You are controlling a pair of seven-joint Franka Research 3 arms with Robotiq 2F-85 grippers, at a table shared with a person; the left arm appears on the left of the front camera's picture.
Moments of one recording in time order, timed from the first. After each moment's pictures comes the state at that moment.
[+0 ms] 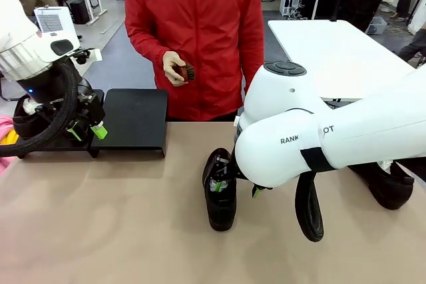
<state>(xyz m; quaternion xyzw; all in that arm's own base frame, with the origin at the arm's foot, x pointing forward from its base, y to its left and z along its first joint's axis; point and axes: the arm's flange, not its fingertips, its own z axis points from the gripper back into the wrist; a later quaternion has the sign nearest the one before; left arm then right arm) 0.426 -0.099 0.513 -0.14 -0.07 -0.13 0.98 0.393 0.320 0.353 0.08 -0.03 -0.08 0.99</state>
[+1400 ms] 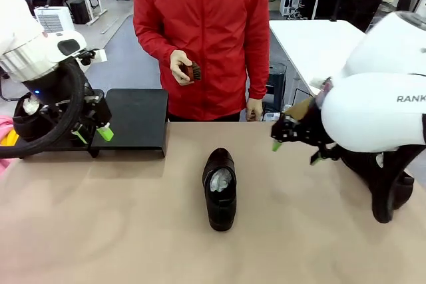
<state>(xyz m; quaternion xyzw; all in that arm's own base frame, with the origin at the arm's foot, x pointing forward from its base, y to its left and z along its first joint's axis) 0.412 -0.121 0.518 -0.15 -0.06 -0.11 0.98 0.385 0.174 0.440 0.13 -0.12 -0.16 0.97</state>
